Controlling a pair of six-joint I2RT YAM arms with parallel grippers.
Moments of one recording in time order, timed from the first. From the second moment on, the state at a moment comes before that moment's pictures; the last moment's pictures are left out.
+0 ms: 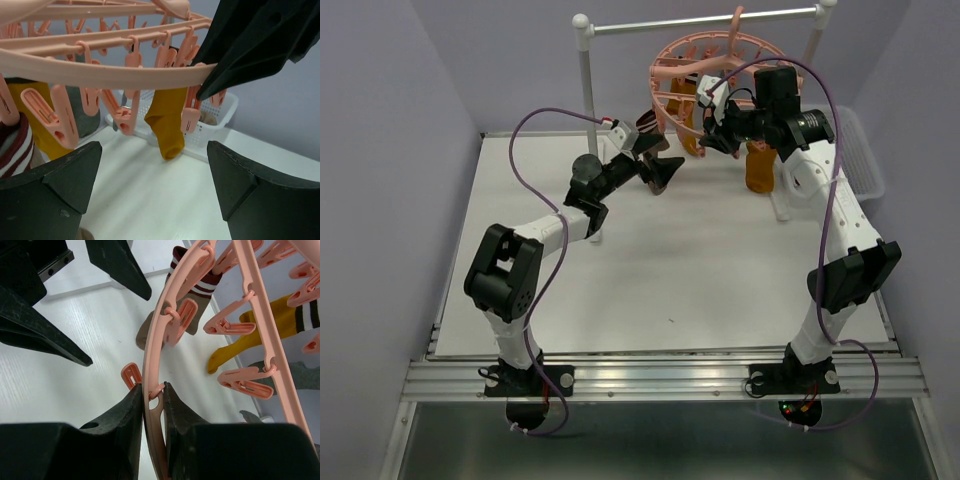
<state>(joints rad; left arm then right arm) -0.49 1.77 1.13 0.97 0.50 -0.27 0.29 1.80 2.09 -0.86 -0.55 -0.73</state>
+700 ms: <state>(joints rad) -0.47 1.96 1.26 1.14 0.44 -0.47 0.30 1.79 2.07 -0.84 -0.53 -0.72</state>
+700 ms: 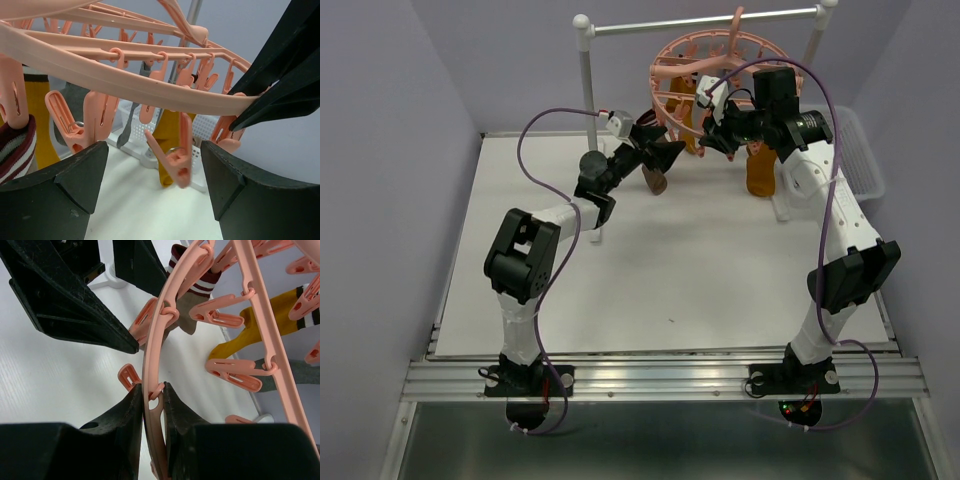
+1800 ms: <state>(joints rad) -0.48 2.03 1.36 1.15 0.42 -0.52 0.30 1.79 2.05 -0.80 -0.53 -0.70</state>
